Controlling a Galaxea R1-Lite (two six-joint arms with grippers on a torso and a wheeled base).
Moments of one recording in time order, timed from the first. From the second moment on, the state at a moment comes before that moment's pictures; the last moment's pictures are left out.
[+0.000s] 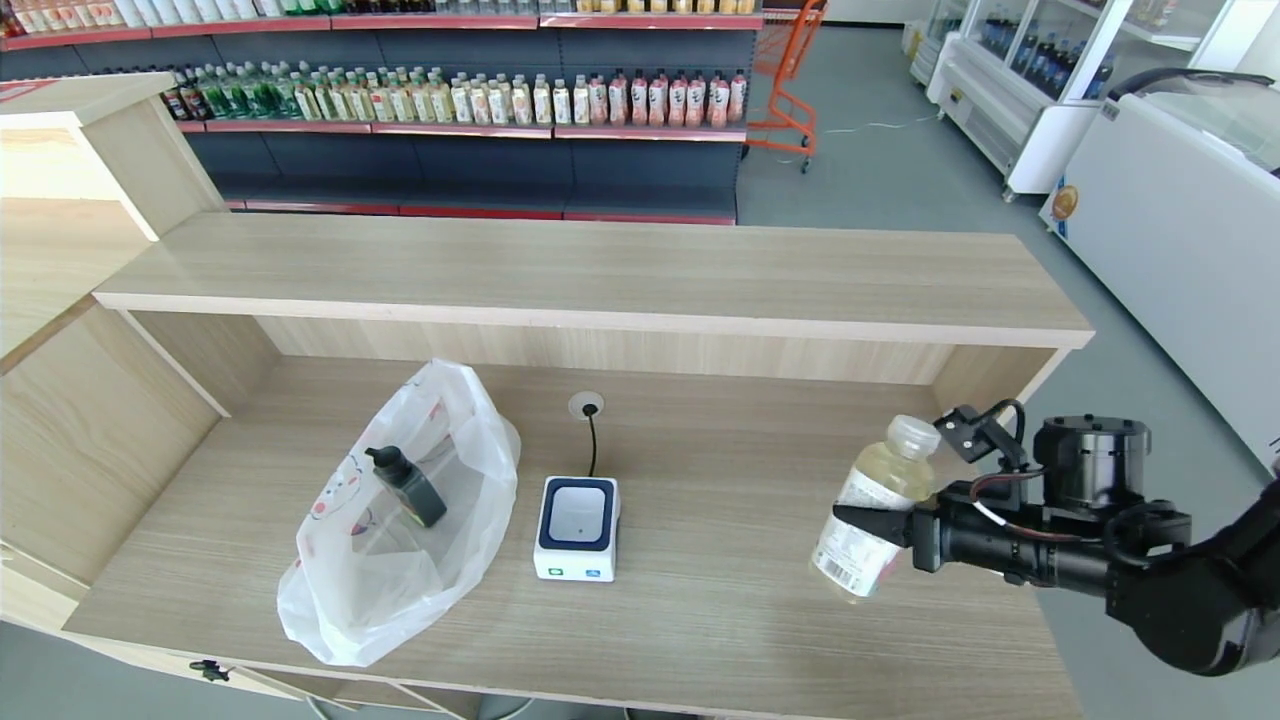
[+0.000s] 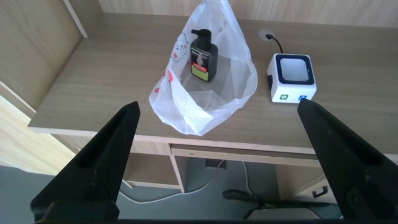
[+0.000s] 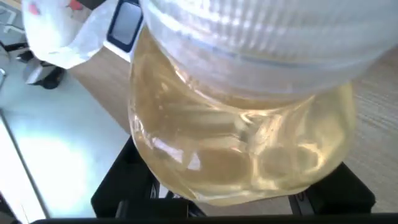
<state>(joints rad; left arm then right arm) 0.00 0.00 0.00 0.00 -0.02 0.00 0.15 1.90 -0.49 -1.00 0.63 0.03</state>
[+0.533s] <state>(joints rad) 0.00 0.00 0.00 0.00 -0.02 0.00 0.32 1.46 -0.45 -0.60 0.91 0.18</state>
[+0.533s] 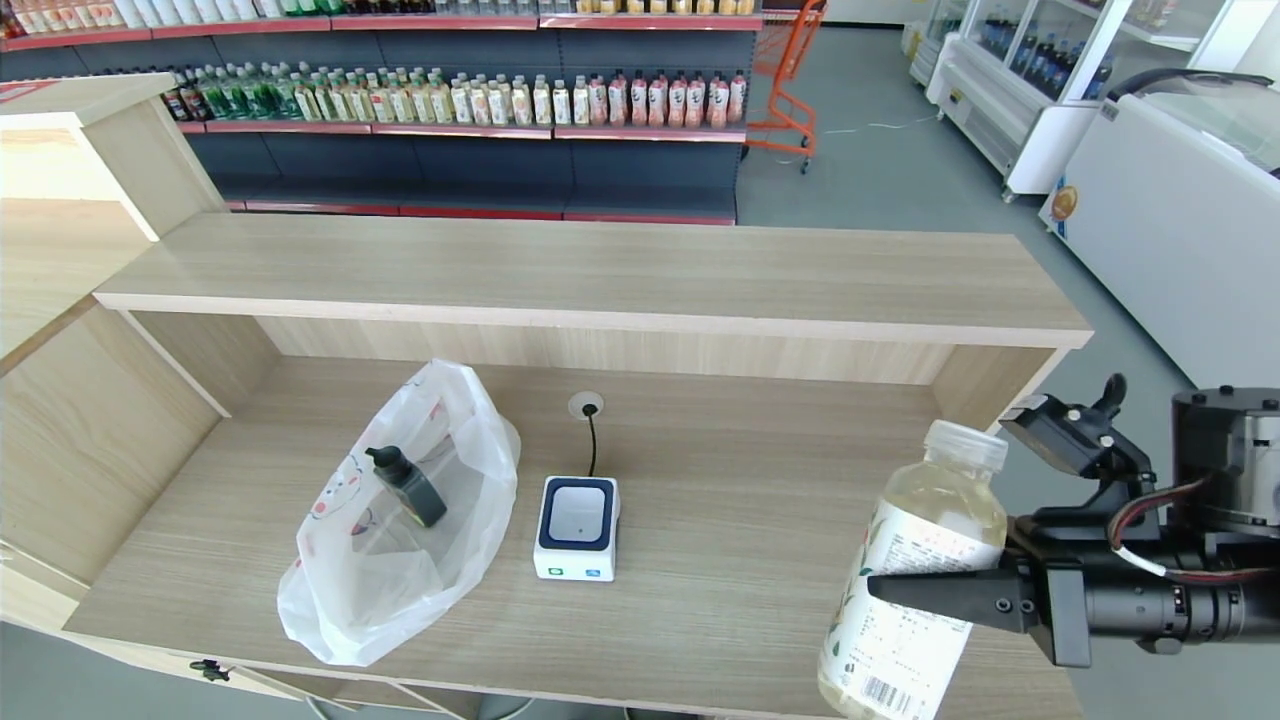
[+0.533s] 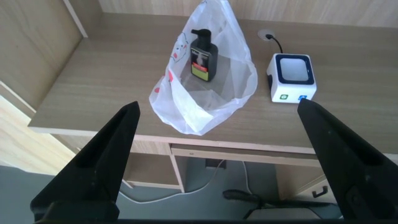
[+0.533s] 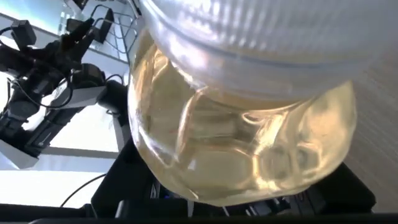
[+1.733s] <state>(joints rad) 0.00 0.00 0.00 0.00 -0.02 0.00 0.57 1.47 -0.50 -0.61 0.68 0.29</state>
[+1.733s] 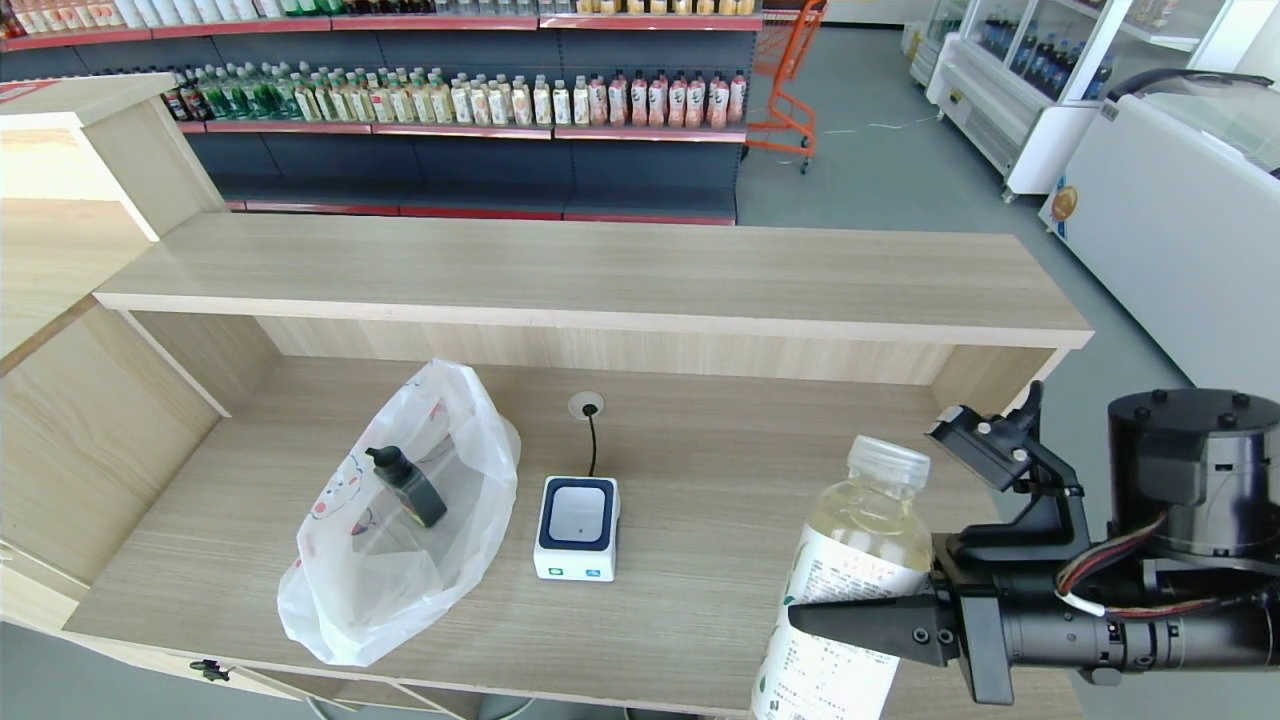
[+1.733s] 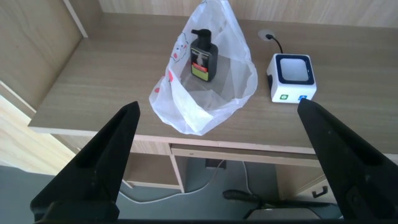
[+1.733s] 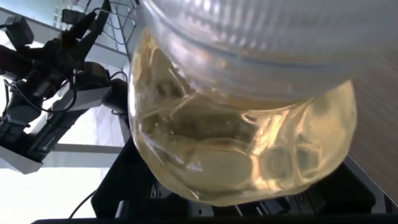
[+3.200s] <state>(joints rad) 0.00 0.00 0.00 0.00 -0.02 0.00 0.14 1.67 -0.29 -1.31 0.47 -0.75</state>
